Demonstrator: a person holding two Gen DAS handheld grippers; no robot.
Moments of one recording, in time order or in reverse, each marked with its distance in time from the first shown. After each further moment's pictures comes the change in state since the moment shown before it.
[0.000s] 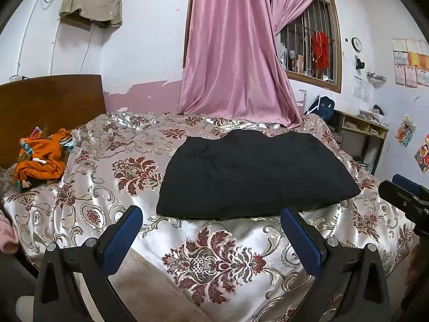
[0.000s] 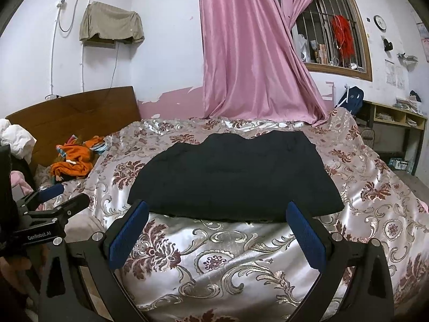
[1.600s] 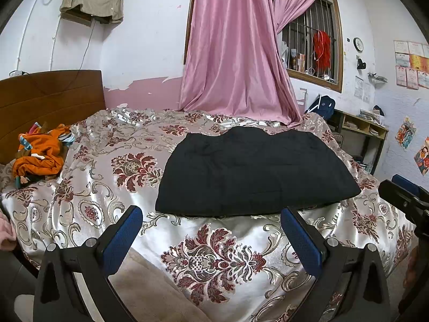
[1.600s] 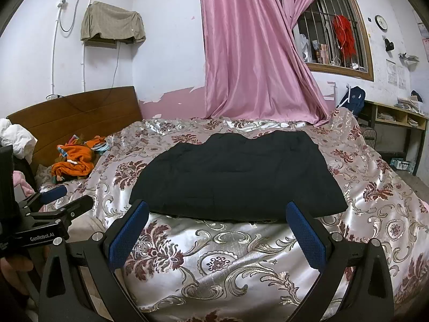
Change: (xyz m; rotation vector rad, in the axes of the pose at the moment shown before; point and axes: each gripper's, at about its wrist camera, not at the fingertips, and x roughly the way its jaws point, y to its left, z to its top) left arm 0.001 -0.004 -0.002 -0.014 0.008 0.005; right arm 0.001 0.009 -0.001 -0.001 -0.004 0.005
